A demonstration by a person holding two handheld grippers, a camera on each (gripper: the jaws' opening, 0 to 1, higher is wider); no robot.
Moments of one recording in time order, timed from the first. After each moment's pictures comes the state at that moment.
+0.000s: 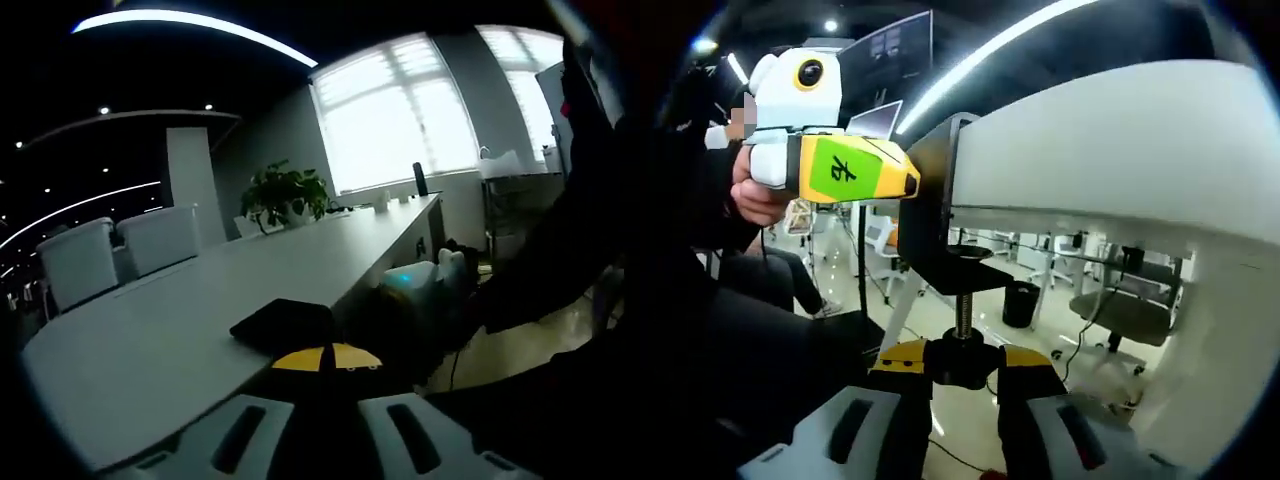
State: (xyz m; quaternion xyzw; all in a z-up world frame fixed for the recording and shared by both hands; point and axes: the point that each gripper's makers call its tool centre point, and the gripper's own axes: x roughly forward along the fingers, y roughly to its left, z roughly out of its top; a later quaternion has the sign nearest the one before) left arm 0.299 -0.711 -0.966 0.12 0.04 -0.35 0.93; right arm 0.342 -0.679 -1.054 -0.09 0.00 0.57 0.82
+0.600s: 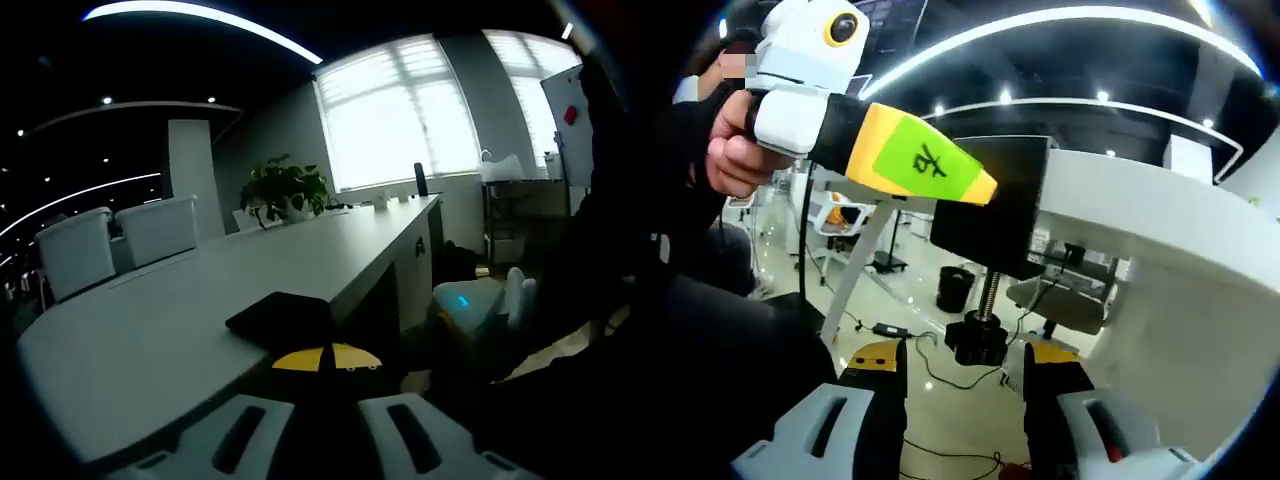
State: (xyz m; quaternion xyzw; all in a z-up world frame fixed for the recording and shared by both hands) left arm 0.302 -0.711 -0.971 0.11 0.05 -0.35 0.93; right arm 0.336 -0.690 -1.058 -0.14 0.00 0.38 0.91
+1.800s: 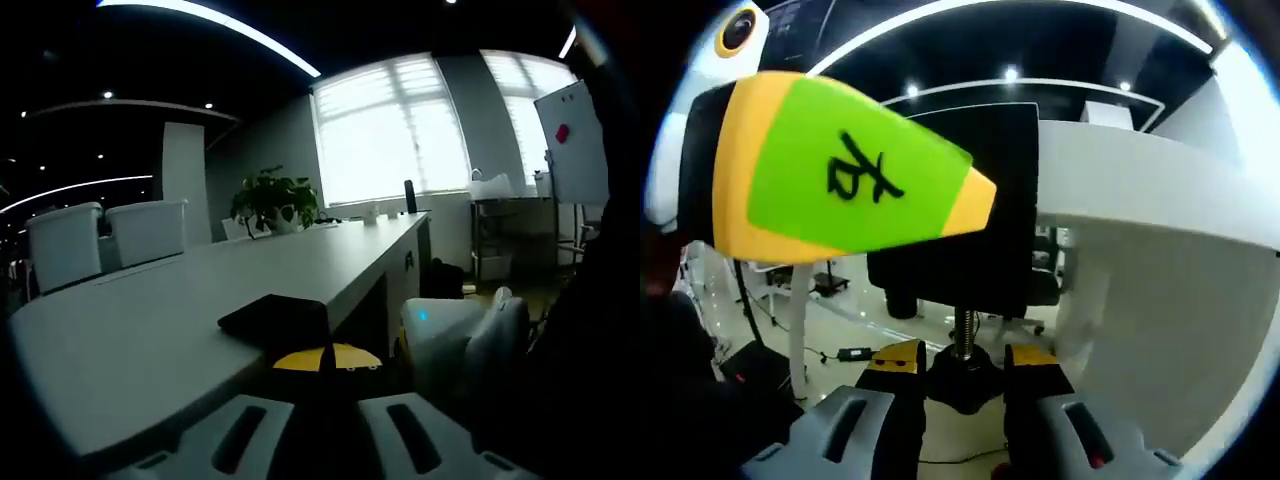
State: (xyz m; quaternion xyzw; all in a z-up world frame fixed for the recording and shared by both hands) left arm 0.299 -0.720 -0.971 0.08 0.03 -0.38 0.92; right arm 0.354 -0.688 -1.051 -0.07 0.04 0.31 0.95
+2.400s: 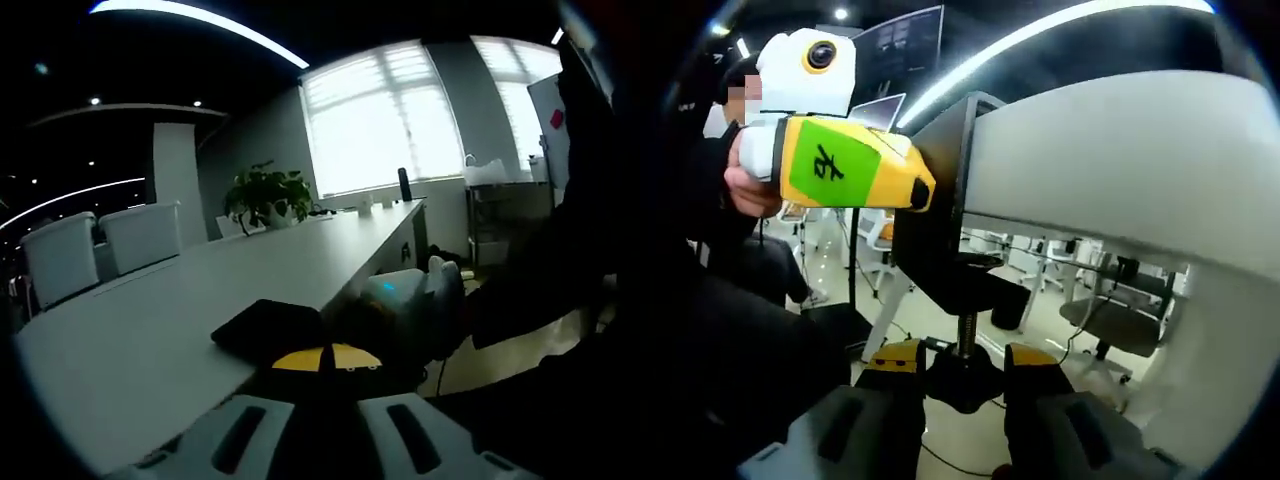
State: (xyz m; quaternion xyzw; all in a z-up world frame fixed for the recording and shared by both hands) left arm 0.298 -0.727 -0.967 0.11 0.04 -0.39 0.91; right arm 0.340 -0.671 -1.047 -0.12 -0.01 0.55 0.83
